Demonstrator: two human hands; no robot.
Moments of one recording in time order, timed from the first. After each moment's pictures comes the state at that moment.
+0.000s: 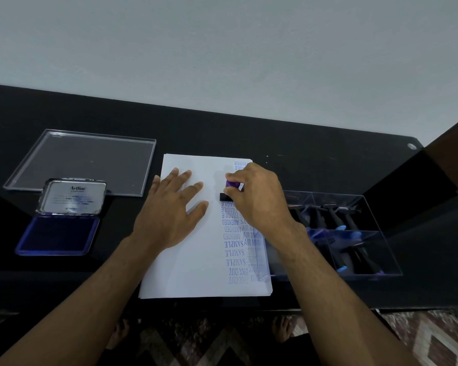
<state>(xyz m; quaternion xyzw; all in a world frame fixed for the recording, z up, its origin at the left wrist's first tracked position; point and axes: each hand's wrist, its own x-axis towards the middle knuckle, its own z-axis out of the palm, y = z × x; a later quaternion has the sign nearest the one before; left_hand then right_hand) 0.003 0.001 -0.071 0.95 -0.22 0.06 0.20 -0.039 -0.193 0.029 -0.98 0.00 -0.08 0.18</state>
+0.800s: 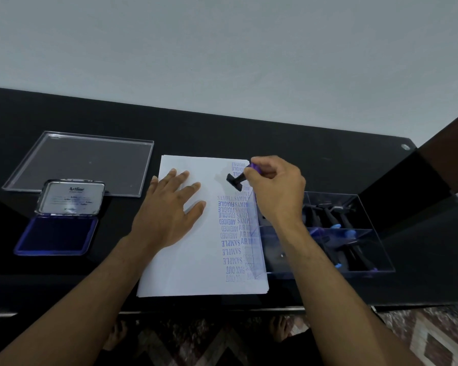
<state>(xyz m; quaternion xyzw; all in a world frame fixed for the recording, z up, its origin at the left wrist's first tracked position) 0.003 0.002 -0.072 0.95 -0.22 0.06 0.20 -0.045 -0.210 0.033 -0.84 0.16 -0.23 0.47</state>
